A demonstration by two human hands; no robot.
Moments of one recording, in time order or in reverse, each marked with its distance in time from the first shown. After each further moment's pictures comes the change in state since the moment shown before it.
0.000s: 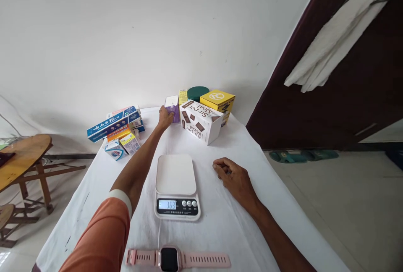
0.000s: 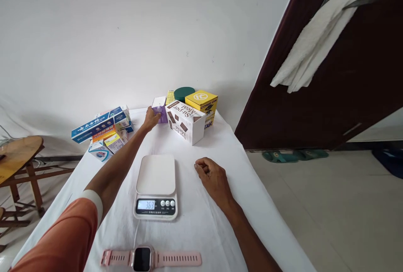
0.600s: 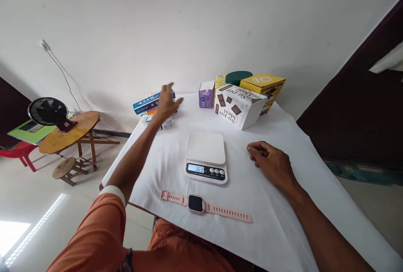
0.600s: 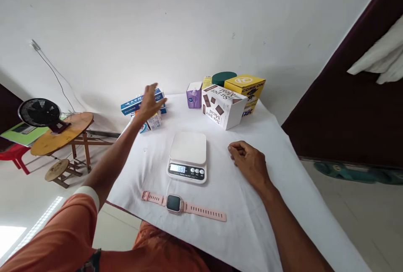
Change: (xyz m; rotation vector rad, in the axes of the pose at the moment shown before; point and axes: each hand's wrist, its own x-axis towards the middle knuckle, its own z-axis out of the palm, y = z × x) left_hand -0.101 -0.007 -0.164 0.334 0.165 0.381; right_hand -0.010 -0.008 0.000 -0.013 -0.022 -0.006
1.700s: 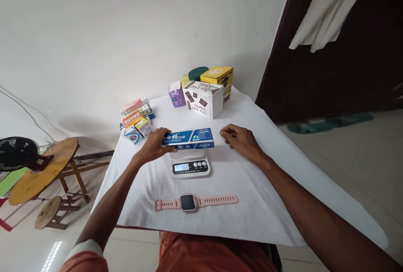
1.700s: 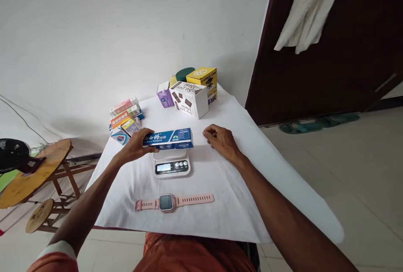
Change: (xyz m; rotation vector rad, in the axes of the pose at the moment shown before) left_hand -0.102 0.046 -0.014 0.047 -0.621 0.220; right_hand 0.005 0.000 -0.002 0.154 0.005 -0.011
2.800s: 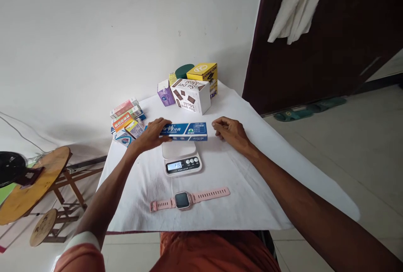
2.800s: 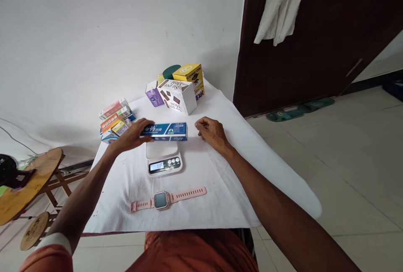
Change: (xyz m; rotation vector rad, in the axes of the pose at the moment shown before) left_hand 0.046 0.015 -0.016 0.096 -0.143 0.182; right_hand 0.000 -0.004 -0.002 0.143 0.109 0.045
